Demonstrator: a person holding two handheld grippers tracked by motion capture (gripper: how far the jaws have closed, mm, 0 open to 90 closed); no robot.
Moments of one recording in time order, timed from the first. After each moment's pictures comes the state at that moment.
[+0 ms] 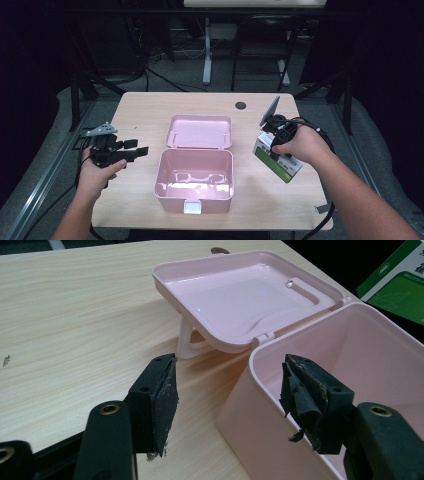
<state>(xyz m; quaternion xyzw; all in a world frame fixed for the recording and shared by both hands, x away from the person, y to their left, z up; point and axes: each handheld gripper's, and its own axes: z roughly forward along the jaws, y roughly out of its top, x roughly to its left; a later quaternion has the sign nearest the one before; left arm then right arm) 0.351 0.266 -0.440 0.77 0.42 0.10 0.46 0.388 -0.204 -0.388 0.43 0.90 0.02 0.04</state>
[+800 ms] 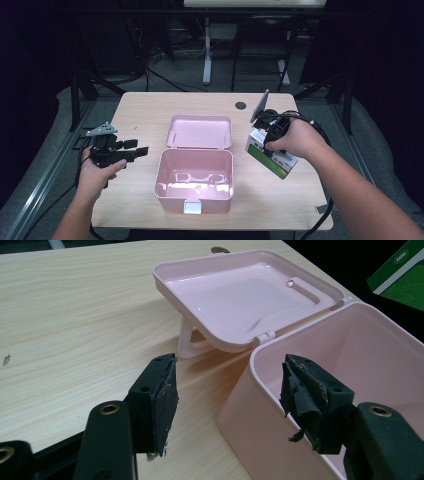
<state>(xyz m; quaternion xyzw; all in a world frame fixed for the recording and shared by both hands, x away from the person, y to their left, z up) 0.351 0.267 -0.441 0.77 0.42 0.10 0.46 0.382 -0.177 -0.362 0.39 0.92 0.02 0.05</state>
